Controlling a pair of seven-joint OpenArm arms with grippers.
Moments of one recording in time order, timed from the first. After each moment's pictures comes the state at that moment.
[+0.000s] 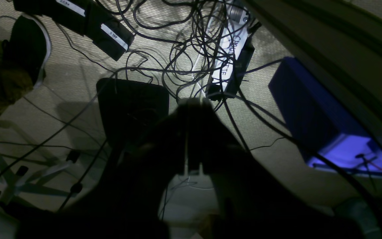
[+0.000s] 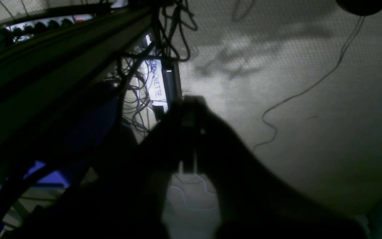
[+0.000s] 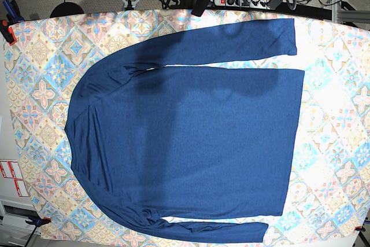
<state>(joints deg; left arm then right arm) 9.5 0.5 -2.0 14.2 -8.1 0.5 7.4 -7.8 -0.6 5.5 13.5 -0.7 1.2 -0.5</state>
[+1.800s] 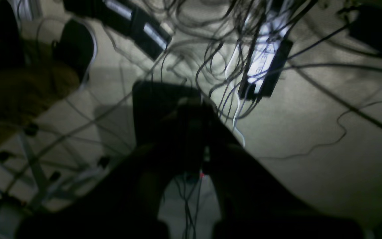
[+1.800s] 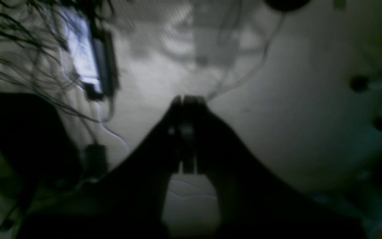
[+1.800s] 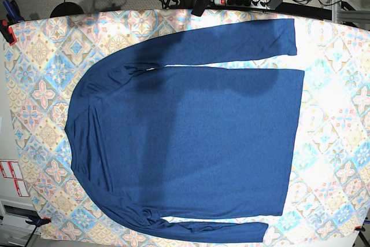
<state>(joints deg) 33.1 -6.9 -1.9 41.3 -8.0 0.3 3.8 -29.6 9.2 0.4 36.4 -0.6 2.0 0.1</state>
